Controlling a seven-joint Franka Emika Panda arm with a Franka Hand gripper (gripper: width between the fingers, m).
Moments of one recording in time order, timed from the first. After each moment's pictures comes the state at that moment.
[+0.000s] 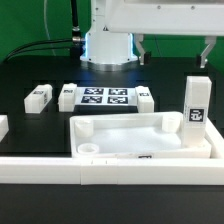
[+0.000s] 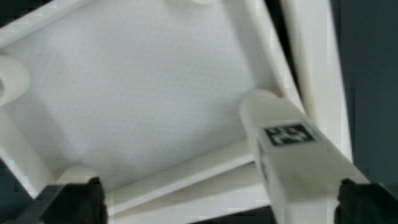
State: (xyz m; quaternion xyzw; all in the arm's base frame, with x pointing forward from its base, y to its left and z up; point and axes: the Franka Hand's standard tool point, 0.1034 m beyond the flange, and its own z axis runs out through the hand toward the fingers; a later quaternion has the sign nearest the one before) arm 0.578 0.067 0.138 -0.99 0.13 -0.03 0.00
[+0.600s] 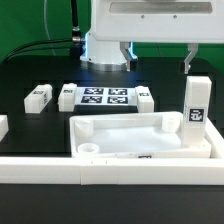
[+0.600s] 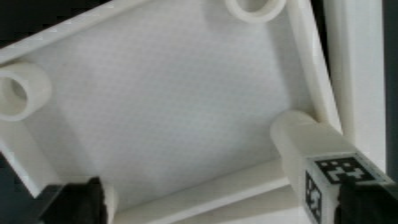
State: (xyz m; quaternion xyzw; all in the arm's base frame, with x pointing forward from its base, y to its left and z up) arm 0.561 0.044 0.110 -0.99 0.12 -0.05 0.02
